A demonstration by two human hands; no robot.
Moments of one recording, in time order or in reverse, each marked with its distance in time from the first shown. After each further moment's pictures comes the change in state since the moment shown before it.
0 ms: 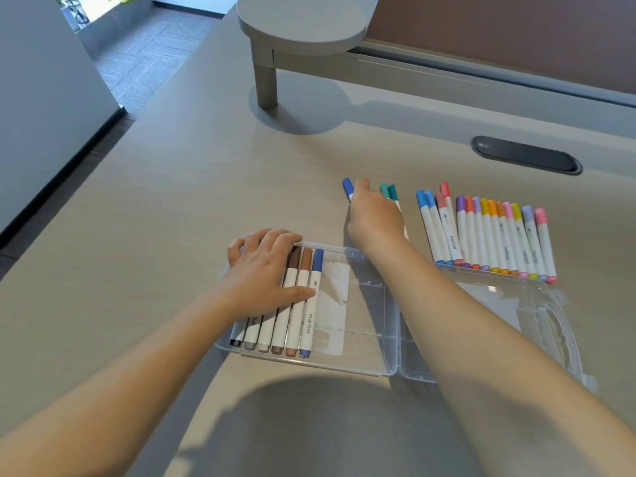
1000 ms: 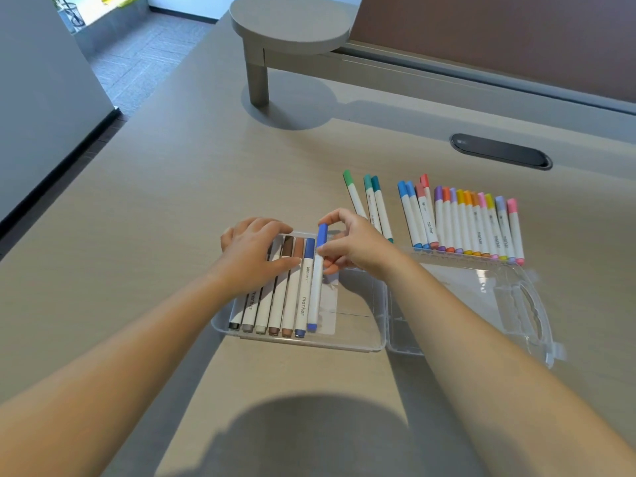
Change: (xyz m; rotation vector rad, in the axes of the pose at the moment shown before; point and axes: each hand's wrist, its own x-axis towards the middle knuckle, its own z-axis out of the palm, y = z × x) left_hand -0.010 0.012 0.000 -0.123 0.108 -0.058; right_hand -0.060 0.018 -0.008 0.993 -0.526 0.015
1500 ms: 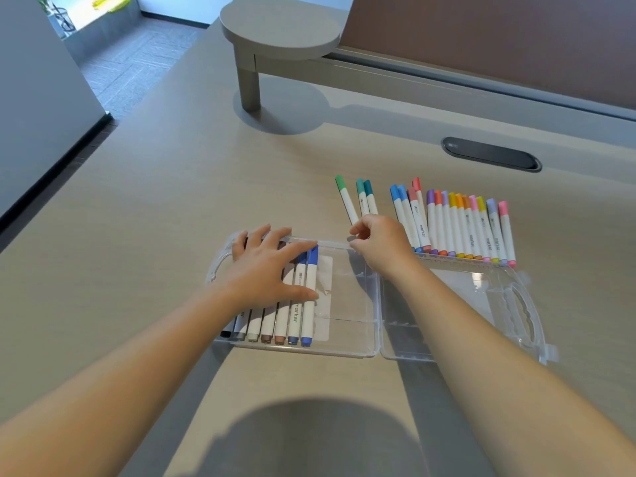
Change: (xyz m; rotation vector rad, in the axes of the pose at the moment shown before) left_hand 0.004 0.012 0.010 0.215 -0.211 0.097; right_hand 0.005 0.021 -0.024 -0.561 0.468 -0.057
